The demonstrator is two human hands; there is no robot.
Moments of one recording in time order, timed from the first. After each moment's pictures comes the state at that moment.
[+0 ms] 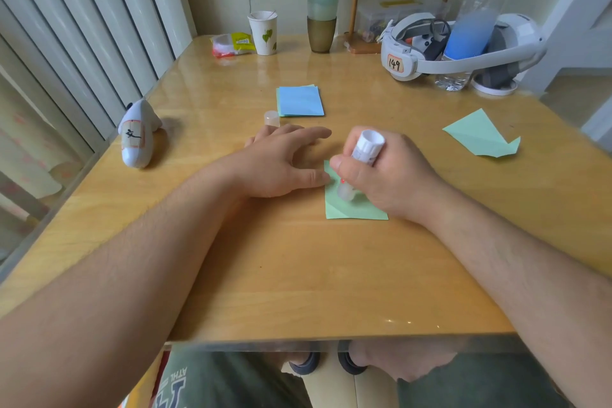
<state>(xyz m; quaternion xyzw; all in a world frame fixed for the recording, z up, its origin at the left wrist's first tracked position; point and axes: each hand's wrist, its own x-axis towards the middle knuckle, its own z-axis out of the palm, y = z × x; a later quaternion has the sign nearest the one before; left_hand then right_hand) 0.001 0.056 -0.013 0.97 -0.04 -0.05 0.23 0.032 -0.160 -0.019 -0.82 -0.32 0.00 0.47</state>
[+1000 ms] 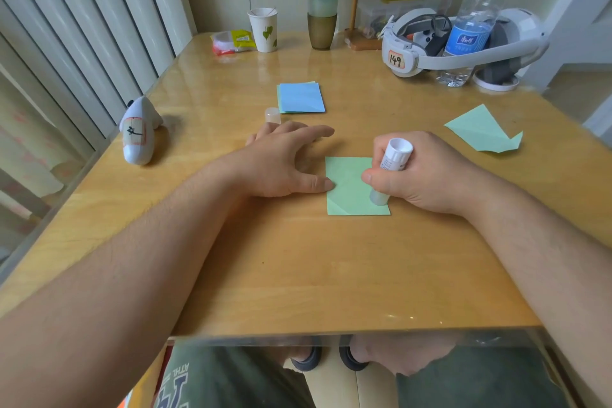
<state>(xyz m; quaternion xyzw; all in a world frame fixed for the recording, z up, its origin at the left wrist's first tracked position) 0.000 0.055 -0.012 0.98 -0.05 -0.06 0.20 0.040 -0.197 -0.006 -0.87 -0.30 0.08 0.38</state>
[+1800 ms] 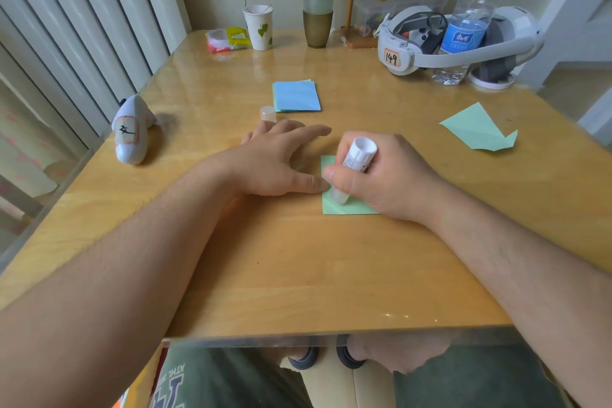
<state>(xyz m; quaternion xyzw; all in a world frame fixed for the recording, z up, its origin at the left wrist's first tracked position) -0.002 0.053 -0.010 0.98 -0.05 -0.06 0.20 0.027 -0.165 -0.019 -0.83 -0.34 0.03 0.45</state>
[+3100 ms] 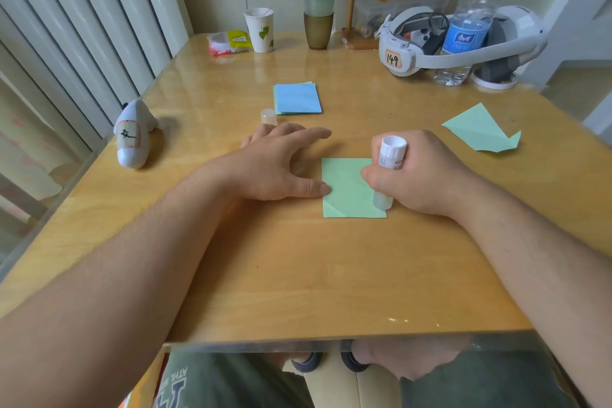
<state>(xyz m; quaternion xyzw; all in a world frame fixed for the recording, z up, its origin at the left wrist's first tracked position) 0.002 0.056 -0.014 0.98 -0.06 -0.06 0.19 0.040 -0.193 -0.011 -0.87 -0.30 0.02 0.39</state>
